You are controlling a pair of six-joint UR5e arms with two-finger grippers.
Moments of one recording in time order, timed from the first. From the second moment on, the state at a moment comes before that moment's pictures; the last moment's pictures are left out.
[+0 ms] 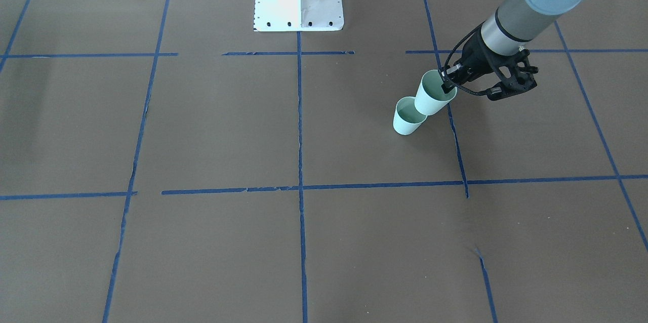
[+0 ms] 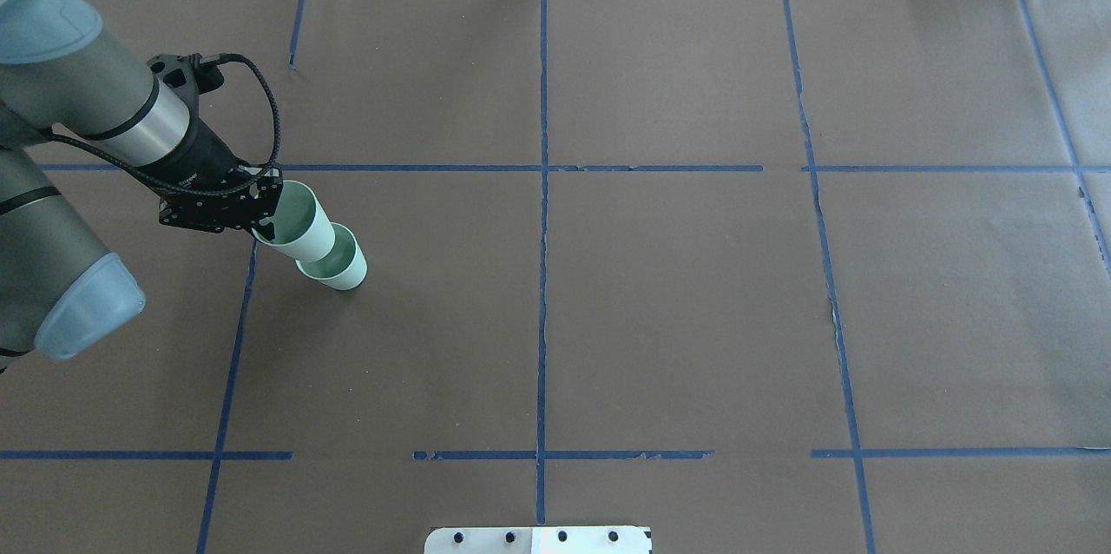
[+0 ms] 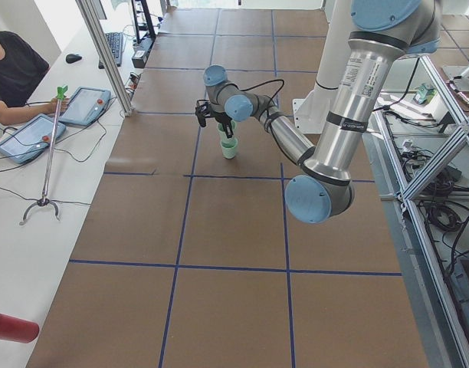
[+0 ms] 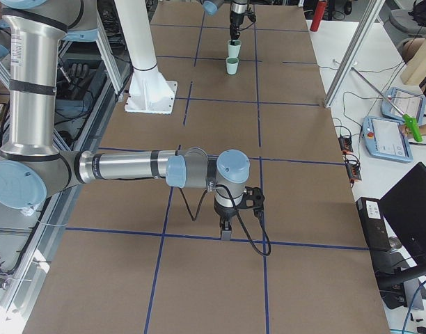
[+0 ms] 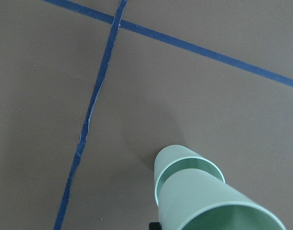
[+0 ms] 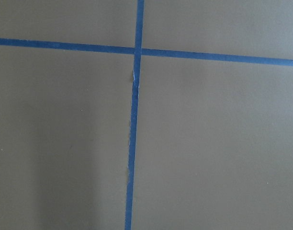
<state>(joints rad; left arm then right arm) -0.84 -1.90 -1.93 -1.54 -2.30 -1.22 1.55 -1.70 1.79 -1.68 2.26 -0.04</state>
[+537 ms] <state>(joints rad) -0.83 -1.92 -1.91 -1.54 -2.29 -1.22 1.55 -1.70 1.79 -1.68 2.26 -0.04</state>
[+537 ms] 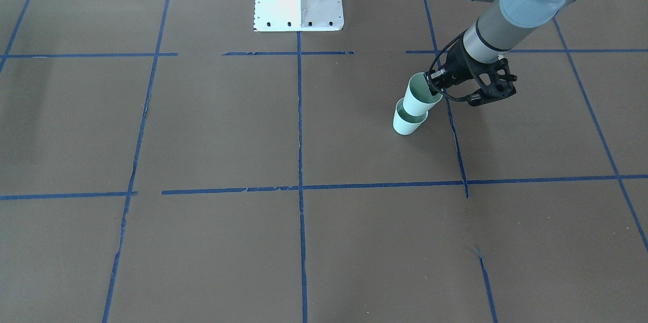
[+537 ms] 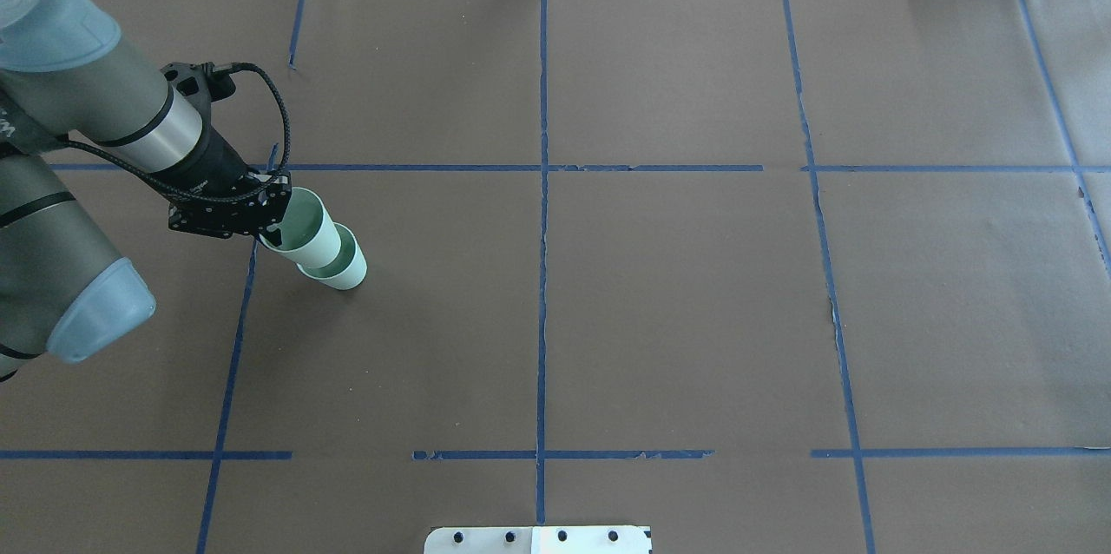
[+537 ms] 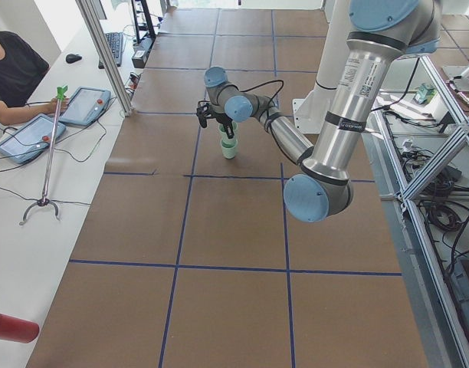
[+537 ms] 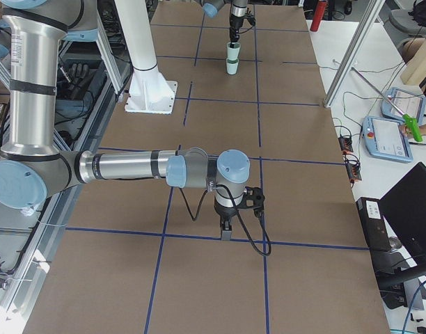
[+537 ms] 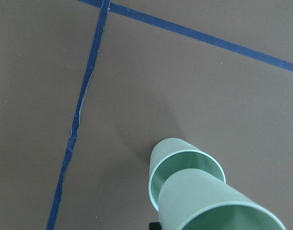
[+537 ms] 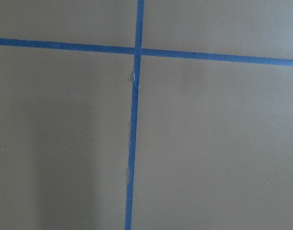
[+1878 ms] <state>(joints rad) -0.84 -1.92 -1.88 -1.59 -2.29 -1.20 1.55 -1.70 1.79 -1.68 2.26 -0.04</state>
